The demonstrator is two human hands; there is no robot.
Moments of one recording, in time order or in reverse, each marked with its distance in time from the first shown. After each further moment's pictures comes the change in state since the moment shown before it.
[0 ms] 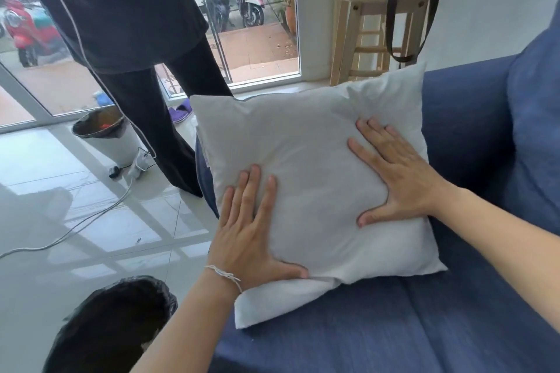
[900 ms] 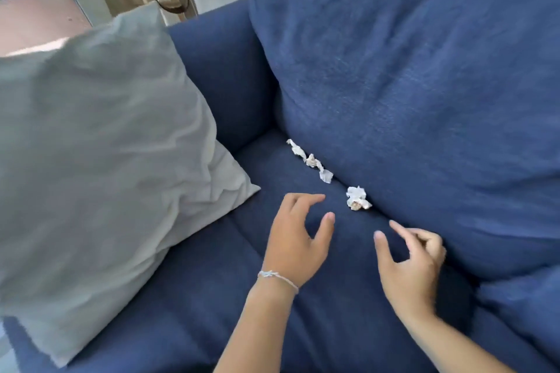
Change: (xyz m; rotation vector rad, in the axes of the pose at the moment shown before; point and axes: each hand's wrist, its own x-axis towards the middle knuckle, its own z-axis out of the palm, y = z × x) left_hand -0.046 0.307 0.074 -0.981 -0.369 0.114; right_hand -0.354 -0.176 -0.018 0.006 0.695 1.671
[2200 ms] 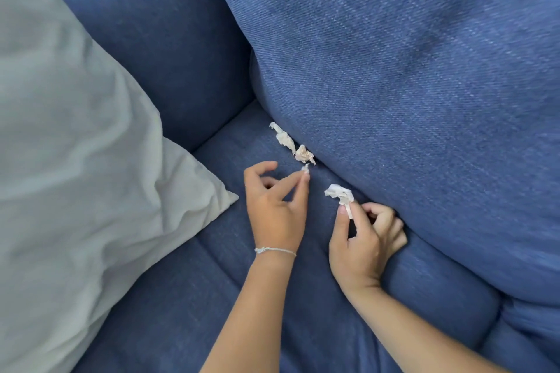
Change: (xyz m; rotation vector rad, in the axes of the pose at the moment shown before) left_hand 0.086 -0.065 0.060 0.078 0.378 -0.102; right_hand 0.019 -0.005 0.113 -0.239 0.142 -0.123
